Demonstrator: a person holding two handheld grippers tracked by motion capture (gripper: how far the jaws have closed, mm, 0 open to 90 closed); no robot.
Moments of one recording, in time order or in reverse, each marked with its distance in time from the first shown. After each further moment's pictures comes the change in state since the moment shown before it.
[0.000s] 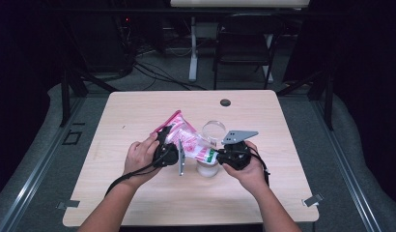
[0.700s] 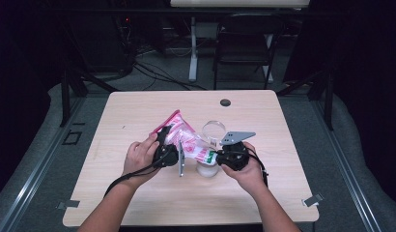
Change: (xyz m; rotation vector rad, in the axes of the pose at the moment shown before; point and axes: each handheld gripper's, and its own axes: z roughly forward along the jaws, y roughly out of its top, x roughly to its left) left arm -0.002 -0.001 0.000 0.003 0.023 0.029; right arm -0.001 -0.004 0.007 0.023 -0.001 0.008
